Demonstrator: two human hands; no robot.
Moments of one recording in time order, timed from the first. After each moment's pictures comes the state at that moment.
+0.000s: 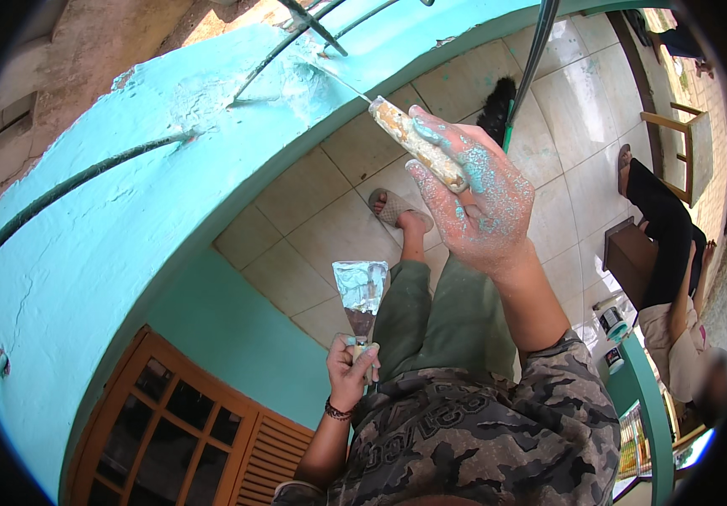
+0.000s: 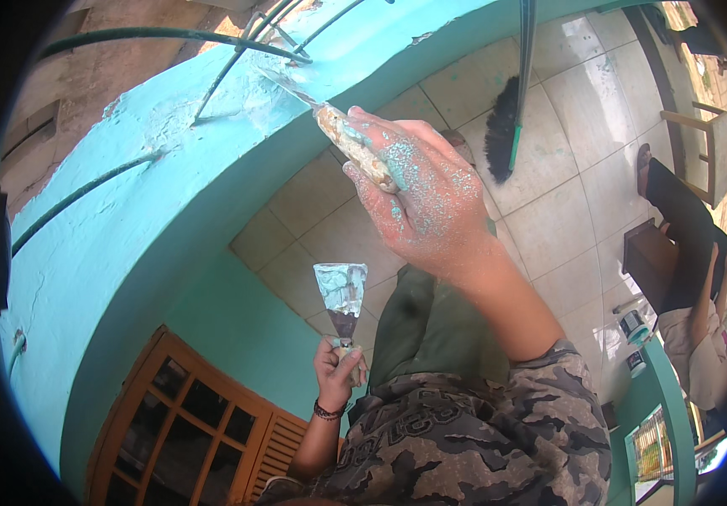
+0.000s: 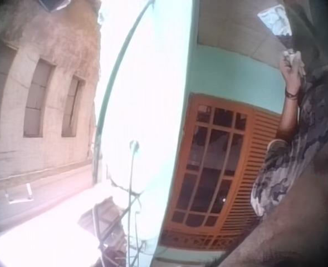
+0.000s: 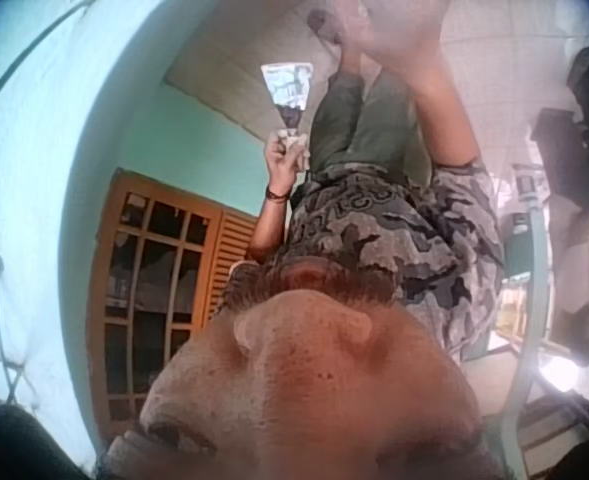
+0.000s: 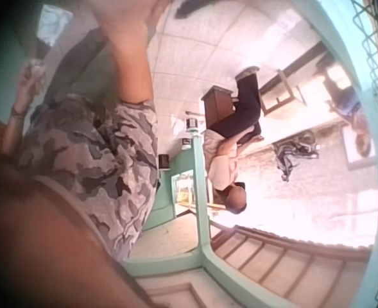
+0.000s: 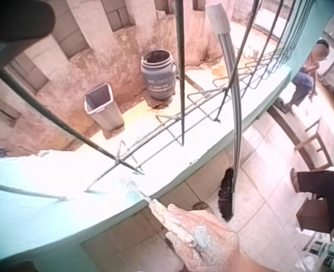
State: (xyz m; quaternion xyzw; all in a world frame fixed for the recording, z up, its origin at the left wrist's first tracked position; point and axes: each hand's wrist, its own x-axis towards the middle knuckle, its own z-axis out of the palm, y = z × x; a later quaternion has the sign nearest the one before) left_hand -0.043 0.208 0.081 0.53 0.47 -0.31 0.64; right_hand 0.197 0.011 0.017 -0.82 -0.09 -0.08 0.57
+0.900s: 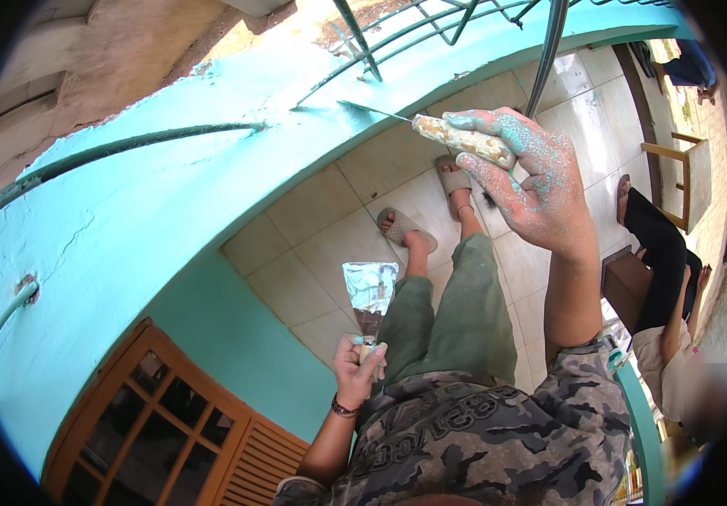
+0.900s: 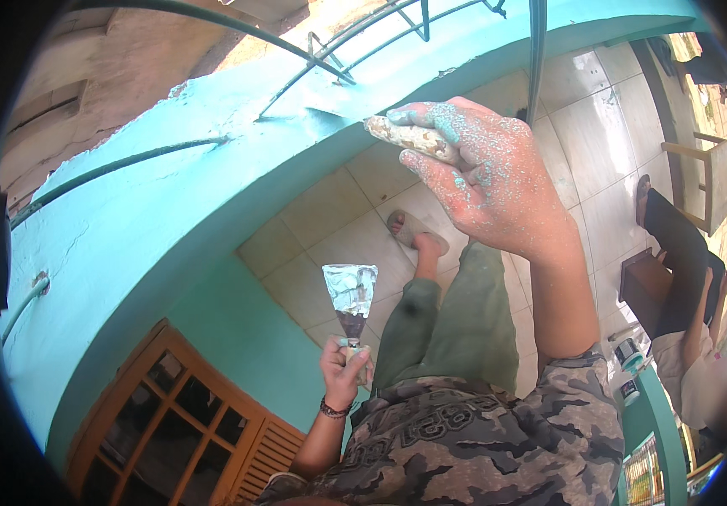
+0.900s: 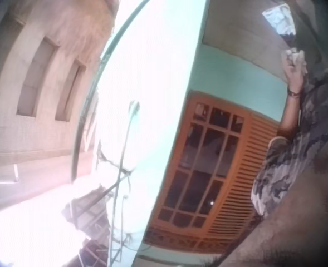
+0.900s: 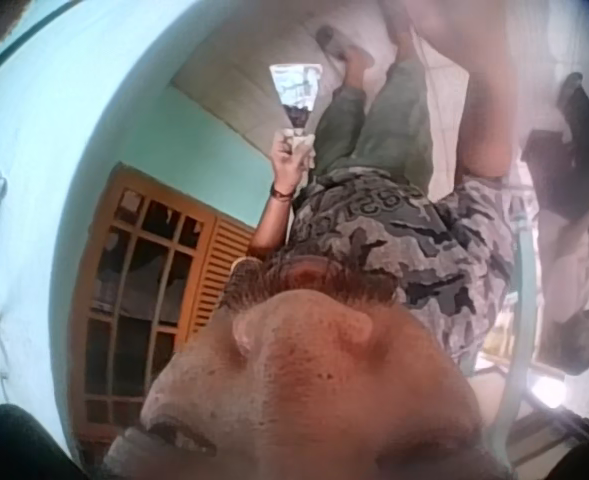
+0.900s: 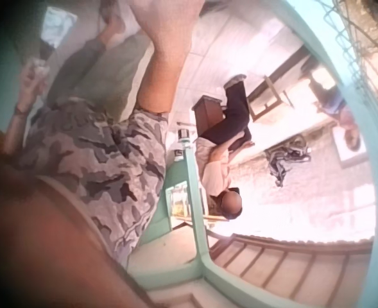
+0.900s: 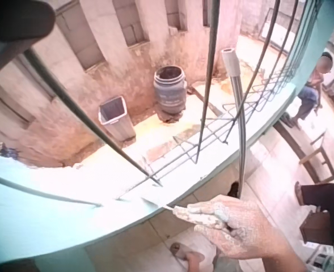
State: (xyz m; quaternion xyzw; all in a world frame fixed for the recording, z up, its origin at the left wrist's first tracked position) left_hand -0.047 0.209 0.073 0.54 0.44 -0.26 0.66; right_hand 0.240 -0.021 0.054 -0.83 -0.19 0.04 0.52
